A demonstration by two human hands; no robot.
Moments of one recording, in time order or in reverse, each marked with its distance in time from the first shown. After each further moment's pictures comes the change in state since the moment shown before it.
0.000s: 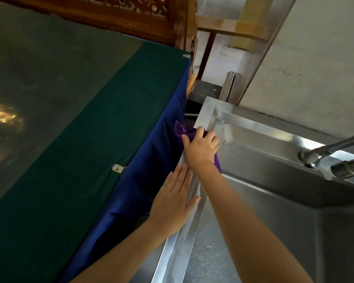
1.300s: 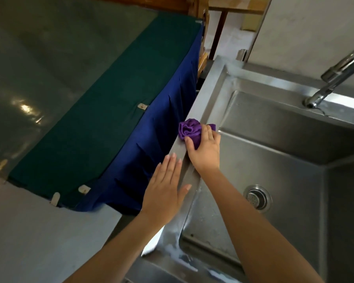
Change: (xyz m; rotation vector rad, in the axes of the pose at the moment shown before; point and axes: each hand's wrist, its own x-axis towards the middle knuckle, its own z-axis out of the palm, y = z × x) left_hand -0.173 0.021 0.024 0.164 0.067 -0.144; right_hand -0.179 0.054 0.030 0.383 0.092 -0.233
